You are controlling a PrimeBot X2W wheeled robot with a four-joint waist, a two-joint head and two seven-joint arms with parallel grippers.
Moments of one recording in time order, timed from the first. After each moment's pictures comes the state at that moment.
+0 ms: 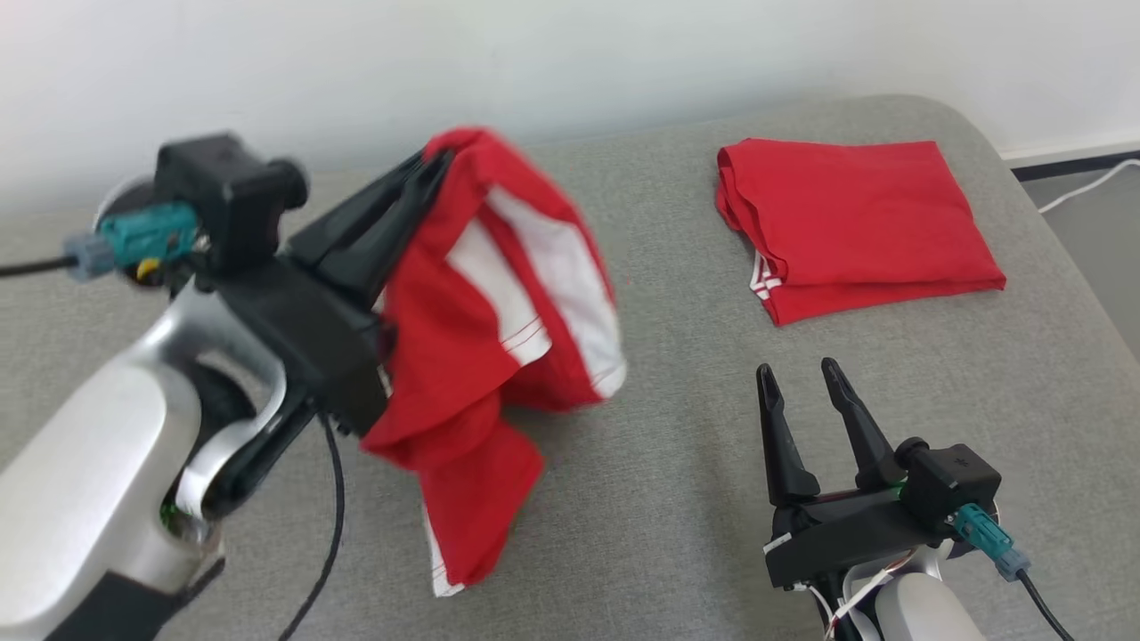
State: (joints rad) left arm -0.87 0.50 -0.59 -0.27 -0.68 0.06 0.33; right arm -0.24 -0.05 0.27 0.16 0.22 0.13 -0.26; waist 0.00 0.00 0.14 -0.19
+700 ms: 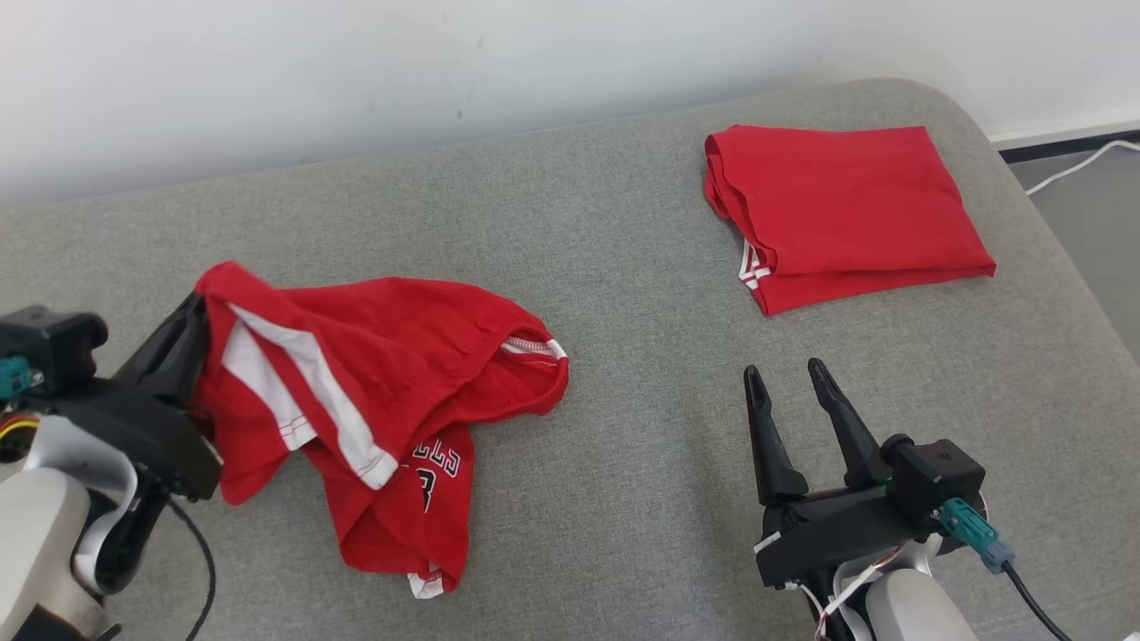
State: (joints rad) left arm -0.65 0.57 -0.49 0.25 -0.72 -0.01 -0.03; right arm -0.26 -0.05 0.29 0.20 0.22 0.13 -0.25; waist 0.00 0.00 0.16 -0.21
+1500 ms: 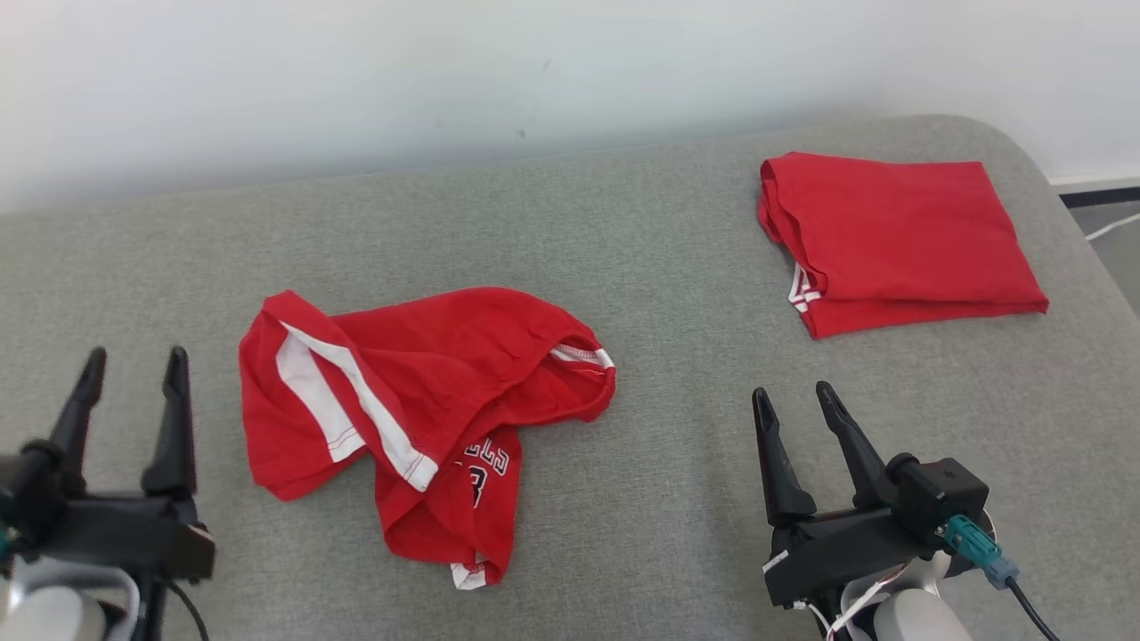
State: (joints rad) left arm -0.38 0.55 -0.34 0.07 -0.62 0.22 -0.26; right arm -0.22 -0.05 0.27 0.19 0.21 0.13 -0.24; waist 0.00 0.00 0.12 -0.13
